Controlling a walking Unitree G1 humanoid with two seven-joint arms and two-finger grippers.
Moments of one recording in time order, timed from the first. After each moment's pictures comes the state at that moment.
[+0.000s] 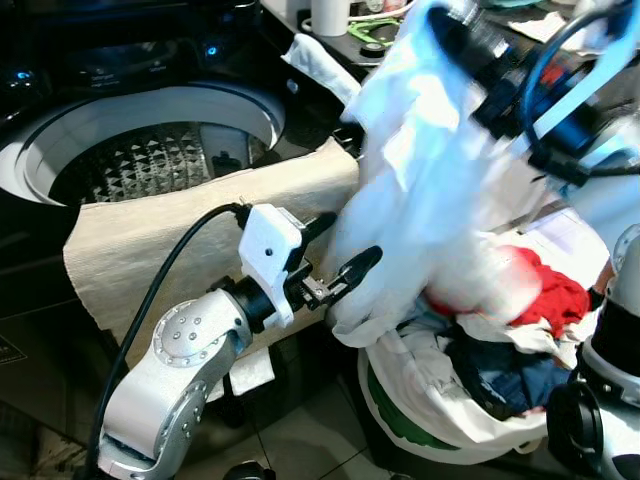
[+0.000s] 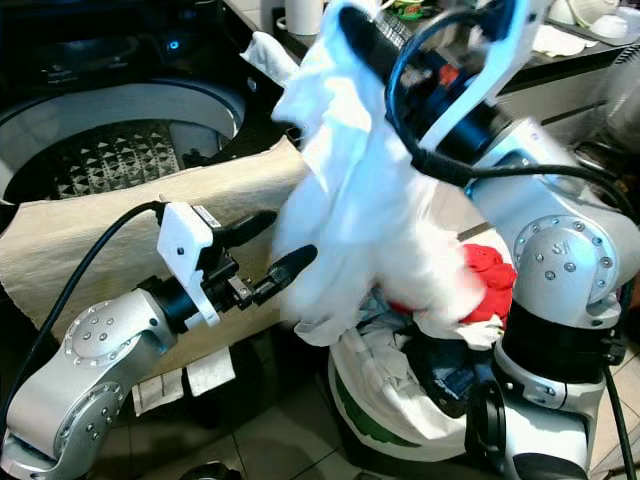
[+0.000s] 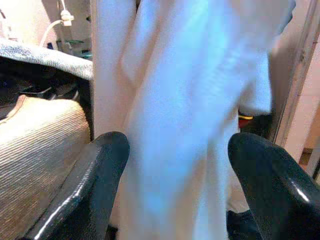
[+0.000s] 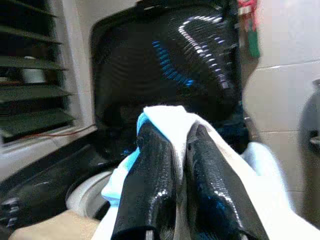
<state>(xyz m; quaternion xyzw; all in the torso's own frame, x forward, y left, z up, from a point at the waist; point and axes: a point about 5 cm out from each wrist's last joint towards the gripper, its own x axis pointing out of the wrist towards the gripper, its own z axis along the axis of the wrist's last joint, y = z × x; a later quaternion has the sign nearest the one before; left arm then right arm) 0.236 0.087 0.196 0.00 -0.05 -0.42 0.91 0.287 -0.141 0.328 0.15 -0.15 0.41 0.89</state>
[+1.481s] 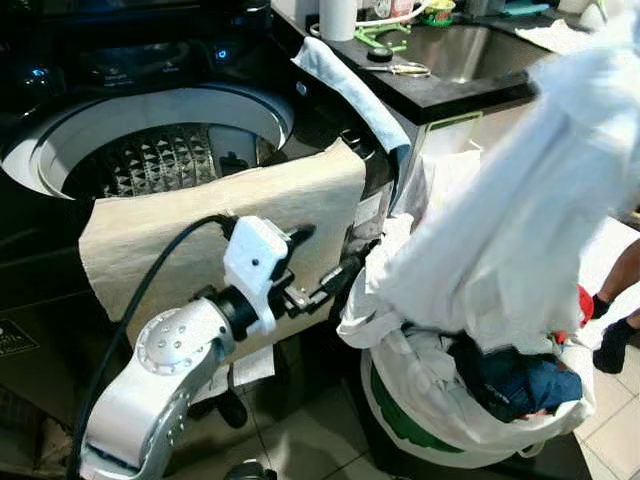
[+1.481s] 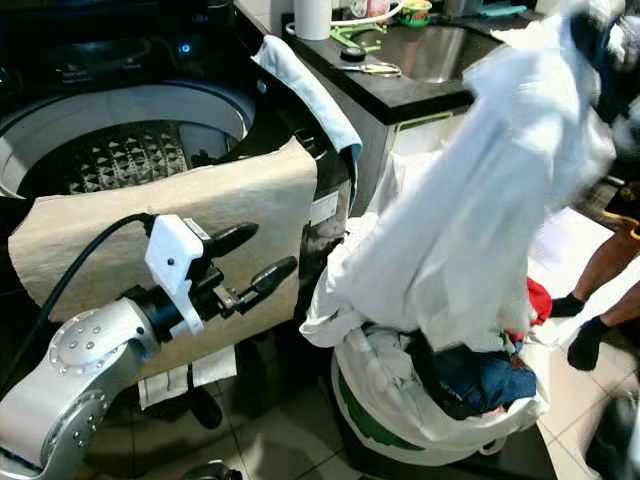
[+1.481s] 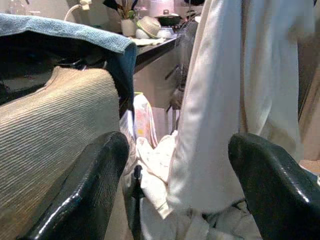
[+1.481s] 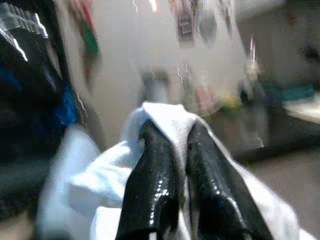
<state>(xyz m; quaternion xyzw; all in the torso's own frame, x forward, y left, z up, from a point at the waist) 0.235 0.103 0.182 0.03 -0.02 -0.39 0.92 0.298 -0.304 0.302 0.07 -0.08 0.11 0.99</state>
